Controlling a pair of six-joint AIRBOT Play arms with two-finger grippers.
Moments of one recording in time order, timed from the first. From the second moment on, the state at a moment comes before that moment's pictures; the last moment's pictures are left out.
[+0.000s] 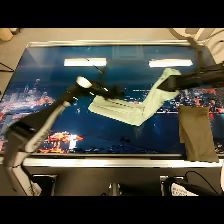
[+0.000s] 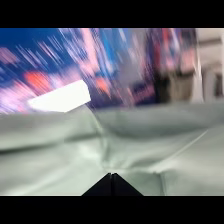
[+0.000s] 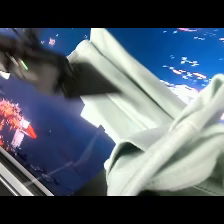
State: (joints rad) left arm -0.43 -1.91 1.73 0.53 -0.93 -1.42; right arm -0.12 -1.35 1.53 -0.80 1.47 1.08
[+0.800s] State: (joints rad) left arm 0.18 -1.25 1.72 1.04 -1.15 -1.49; right arm 0.29 -1.80 1.53 -0.45 1.00 1.02
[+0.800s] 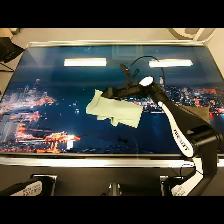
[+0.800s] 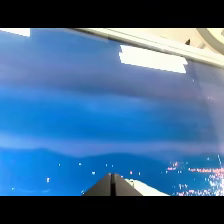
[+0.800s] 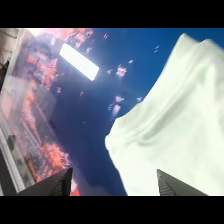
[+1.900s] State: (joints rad) left arm 0.16 -1.23 1.72 1.05 -1.18 -1.46; right arm -0.04 -1.69 1.22 -0.59 1.21 1.01
